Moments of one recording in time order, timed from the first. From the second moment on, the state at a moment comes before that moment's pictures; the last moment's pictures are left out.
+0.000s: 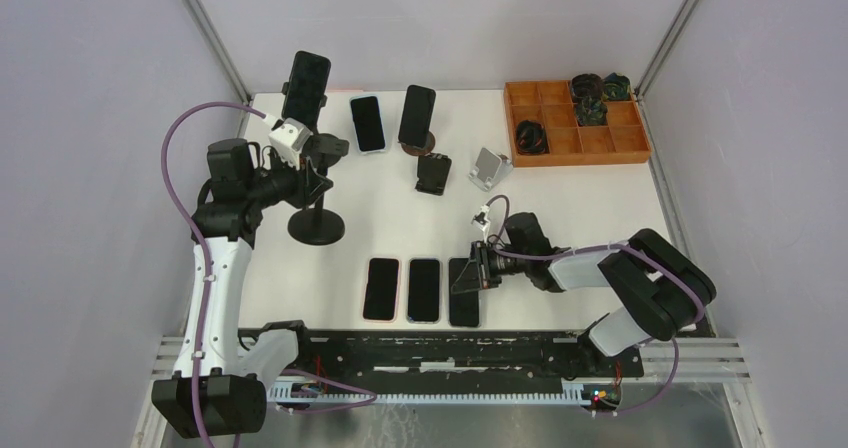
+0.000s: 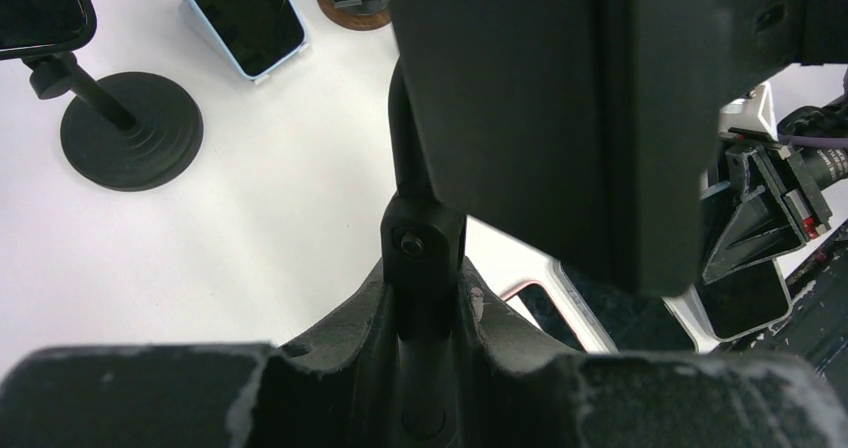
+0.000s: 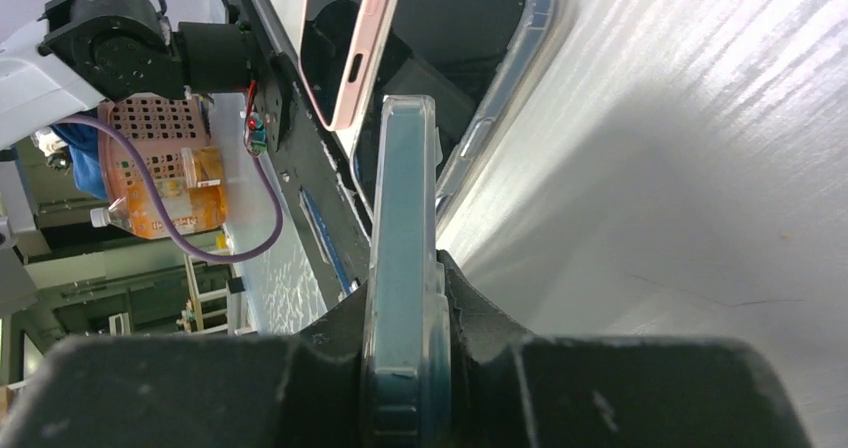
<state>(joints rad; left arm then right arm) 0.09 0.99 1.06 -0.63 0.69 0.25 0.62 1.51 0.38 0.48 -0.79 0.70</state>
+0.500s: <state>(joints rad) 0.09 0.99 1.06 -0.63 0.69 0.25 0.62 1.50 0.43 0.31 -0.62 0.62</state>
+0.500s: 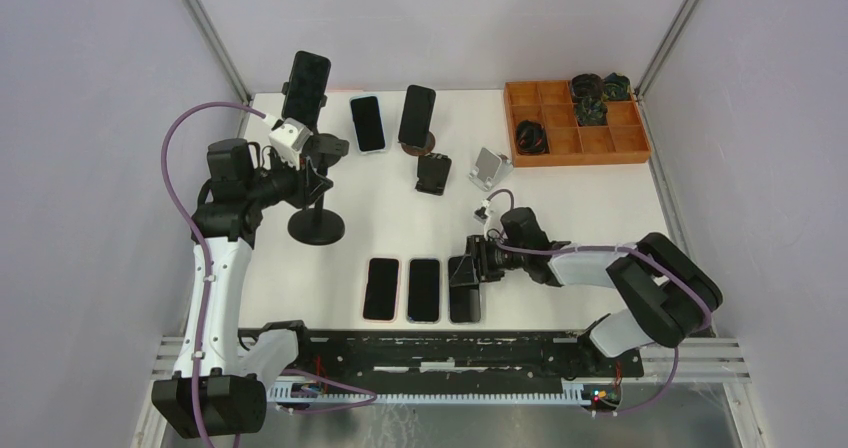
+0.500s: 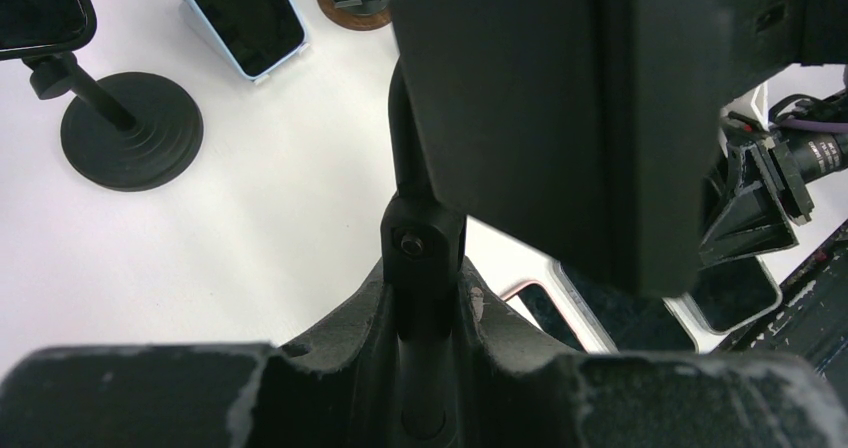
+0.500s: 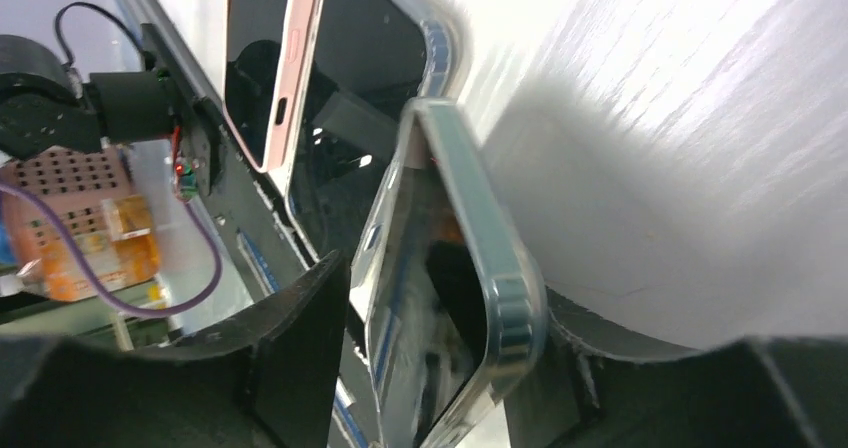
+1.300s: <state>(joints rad) 0.09 0.99 1.06 -0.63 0.69 0.25 0.64 1.22 0.36 0.09 -0.24 0.58</state>
